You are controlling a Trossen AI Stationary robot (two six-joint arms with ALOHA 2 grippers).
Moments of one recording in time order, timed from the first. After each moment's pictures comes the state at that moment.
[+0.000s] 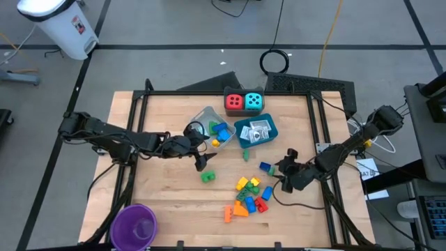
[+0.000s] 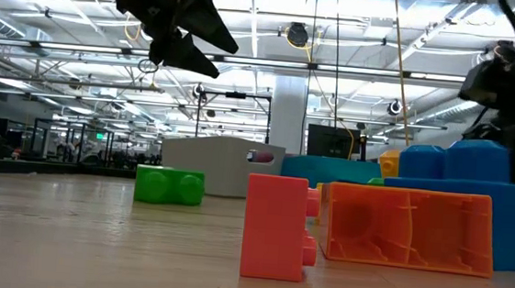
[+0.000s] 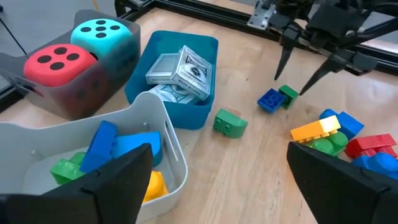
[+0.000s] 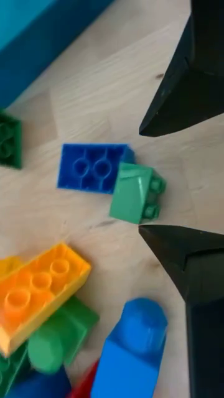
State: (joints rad) left arm -0.13 1.32 0.80 0.00 -0.38 -0.35; right arm 0.57 1.14 0.36 -0.21 0.52 0.67
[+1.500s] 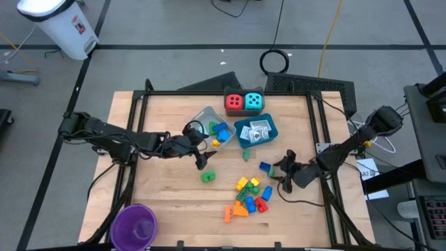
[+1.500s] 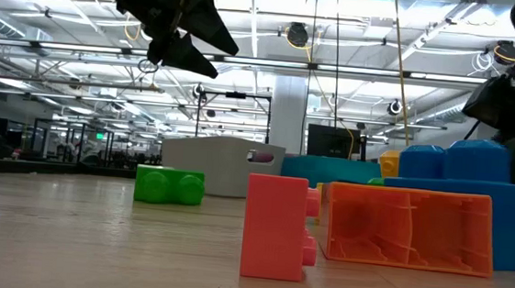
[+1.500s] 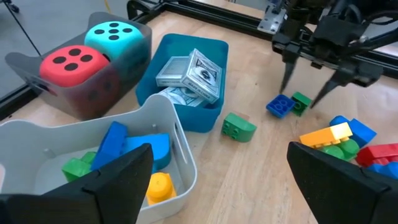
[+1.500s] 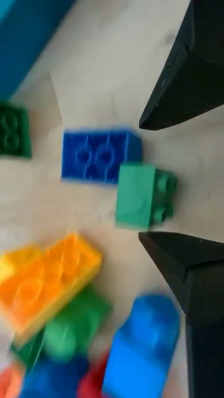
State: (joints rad) left arm -0.13 1.32 0.80 0.00 -0.41 -0.37; right arm 0.57 1.17 0.17 0.19 0.54 0.63
